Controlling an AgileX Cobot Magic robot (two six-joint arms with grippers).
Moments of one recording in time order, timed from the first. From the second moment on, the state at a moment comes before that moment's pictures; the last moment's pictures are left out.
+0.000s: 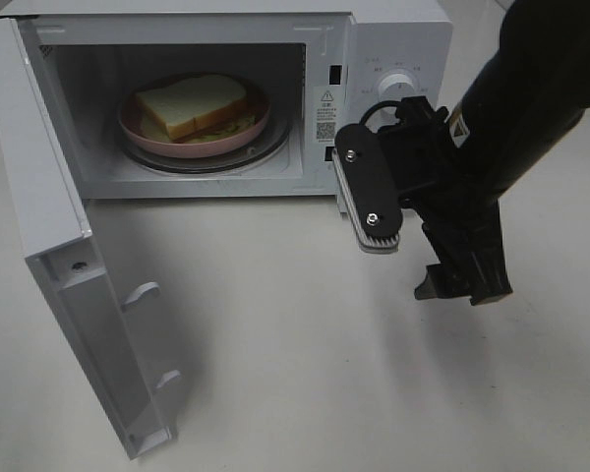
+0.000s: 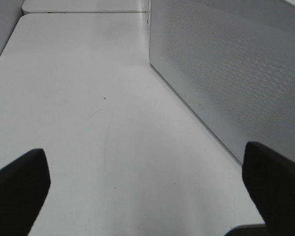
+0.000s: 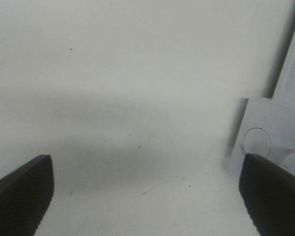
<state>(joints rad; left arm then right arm) -0.07 0.00 -0.50 -0.02 1.05 -0.01 0.63 1.57 -1.00 -0.20 0.65 -1.03</state>
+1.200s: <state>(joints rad) -0.07 0.00 -0.50 -0.02 1.05 -0.01 0.71 1.97 -1.44 -0.27 0.39 -1.02</state>
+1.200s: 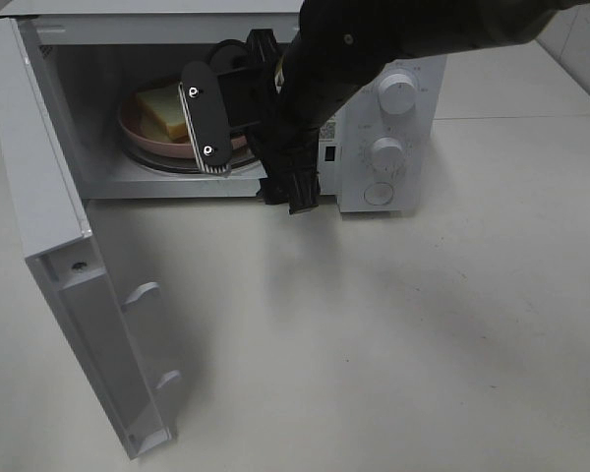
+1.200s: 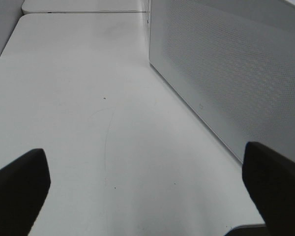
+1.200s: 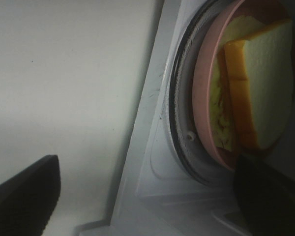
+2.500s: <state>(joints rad) -0.07 0.00 -0.50 -0.02 1.05 -0.01 0.70 2.41 -2.05 -0.27 0.56 -0.97</state>
